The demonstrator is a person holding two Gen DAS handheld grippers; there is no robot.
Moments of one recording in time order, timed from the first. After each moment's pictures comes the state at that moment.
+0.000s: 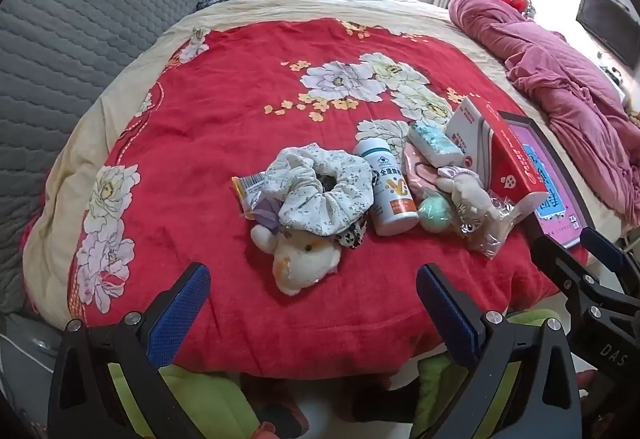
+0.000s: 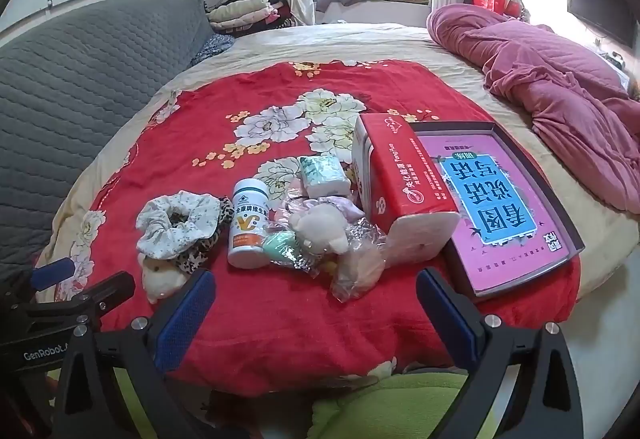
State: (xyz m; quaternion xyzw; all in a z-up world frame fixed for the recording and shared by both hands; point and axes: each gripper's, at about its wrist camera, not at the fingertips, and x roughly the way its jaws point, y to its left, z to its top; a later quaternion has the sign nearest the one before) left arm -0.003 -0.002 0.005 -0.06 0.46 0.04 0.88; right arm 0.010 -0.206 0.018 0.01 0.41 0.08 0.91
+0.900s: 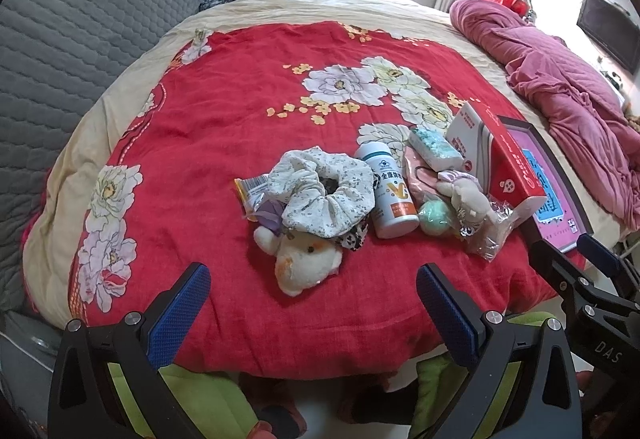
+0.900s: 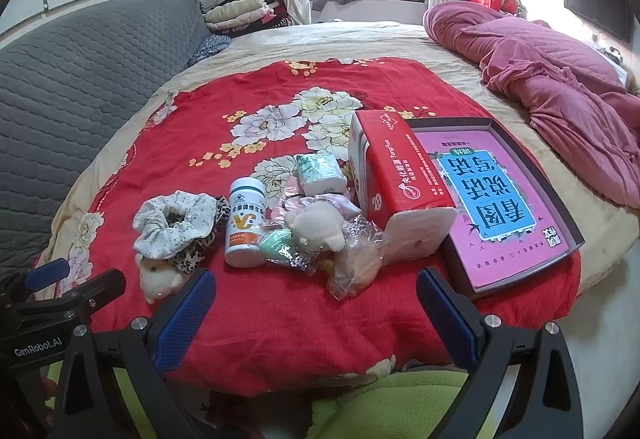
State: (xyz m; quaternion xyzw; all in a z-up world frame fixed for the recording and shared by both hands) left arm -0.004 0.000 0.007 -0.06 0.46 0.04 0.89; right arm 0.009 -0.212 0.017 0.01 0.41 0.07 0.91
